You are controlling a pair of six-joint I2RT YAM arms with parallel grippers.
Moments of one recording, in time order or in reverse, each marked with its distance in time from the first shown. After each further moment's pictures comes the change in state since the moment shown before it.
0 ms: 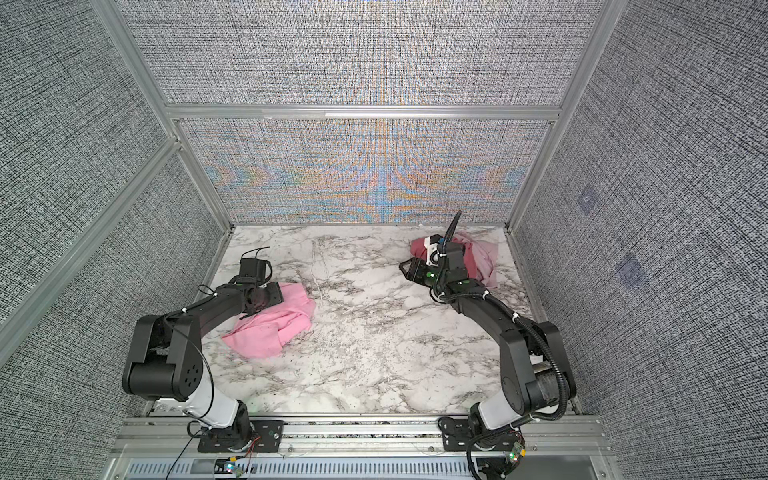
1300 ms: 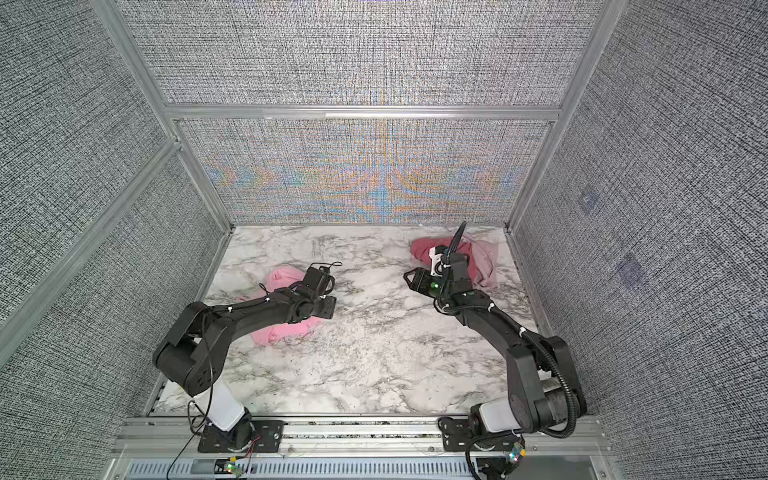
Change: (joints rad) left arm -0.466 0.089 0.033 0.006 -0.089 0.125; right arm -0.001 -0.097 -0.123 -0.006 0.021 0.020
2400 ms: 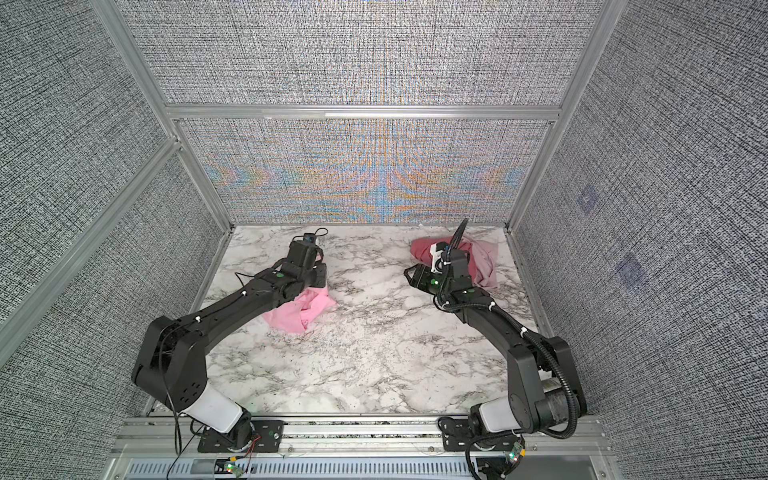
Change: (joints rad) left arm 0.095 -0.159 0.179 -0.057 -0.067 -0.041; right arm 0.002 -0.006 0.030 -0.017 0.018 0.014
